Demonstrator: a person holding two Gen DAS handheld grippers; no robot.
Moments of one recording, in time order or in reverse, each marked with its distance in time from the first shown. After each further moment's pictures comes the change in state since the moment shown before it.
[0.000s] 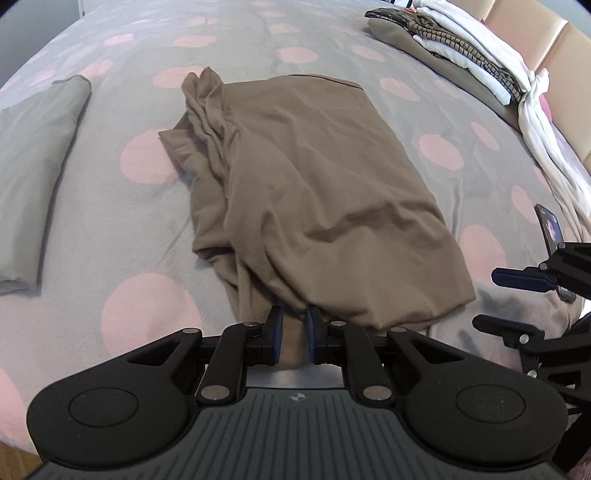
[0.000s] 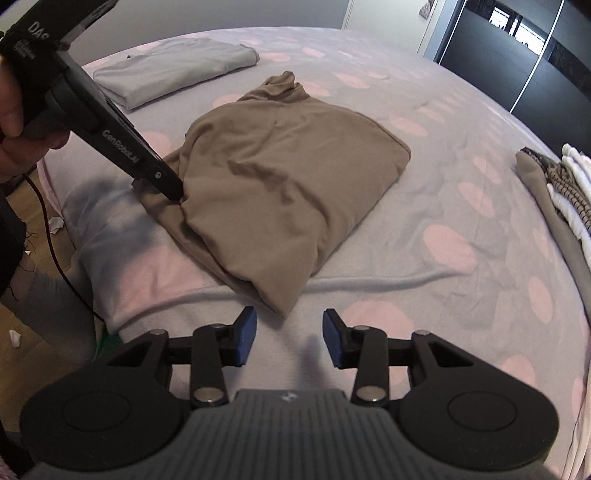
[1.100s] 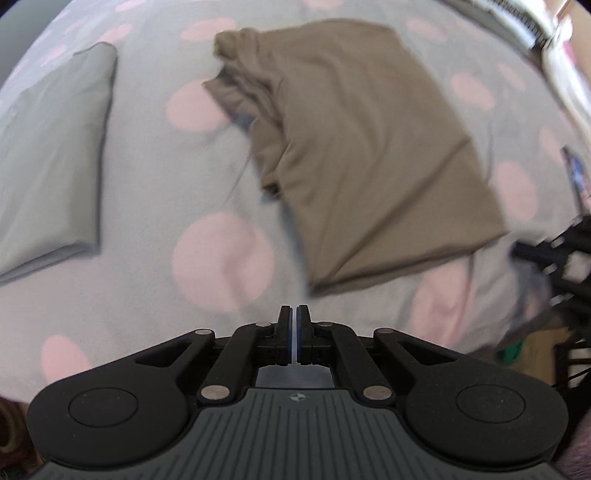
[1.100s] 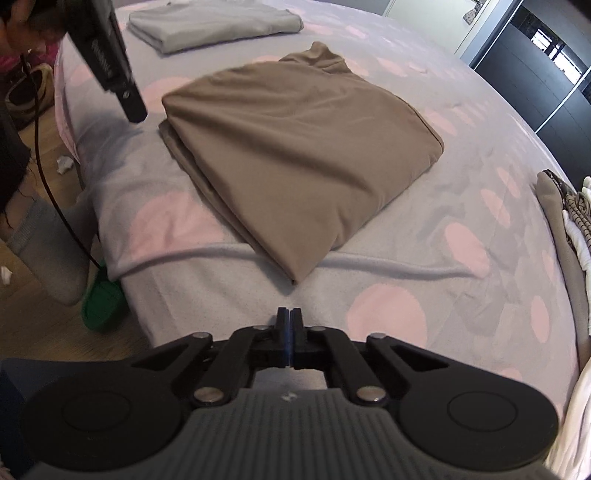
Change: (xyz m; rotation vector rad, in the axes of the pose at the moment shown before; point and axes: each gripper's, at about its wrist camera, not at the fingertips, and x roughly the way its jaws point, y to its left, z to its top) left arm -0.018 0.025 0.002 0.060 0.239 0.115; right arm 0.010 0.011 -0.009 -0.133 0.087 0.016
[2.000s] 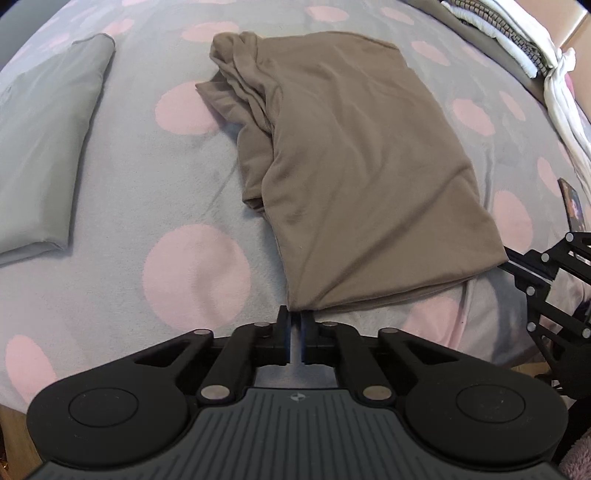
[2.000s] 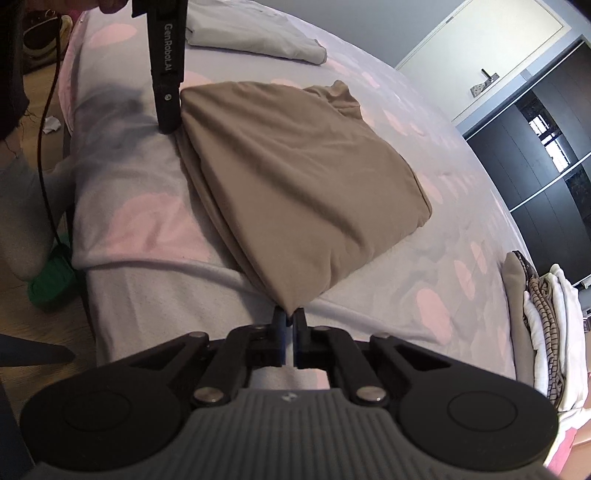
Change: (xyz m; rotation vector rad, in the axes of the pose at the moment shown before) left arm 0.007 -0.003 -0.004 -0.062 -0.082 -0.071; right arm 0.008 0.024 0.005 -0.257 -0.086 -0.173
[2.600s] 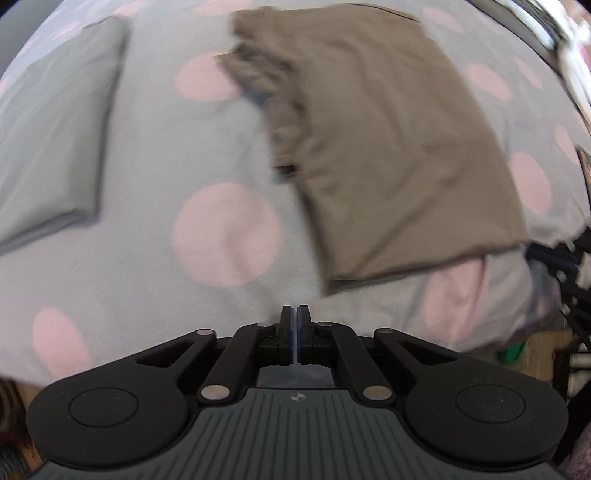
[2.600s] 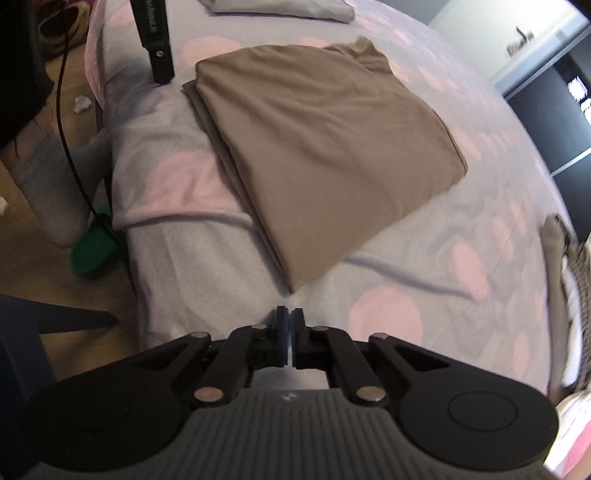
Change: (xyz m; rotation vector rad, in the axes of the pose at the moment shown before) left arm -0.005 0.015 -0.005 -0.024 0.099 0.073; right arm 0.005 -0.018 -0.003 0.041 0.150 0.159
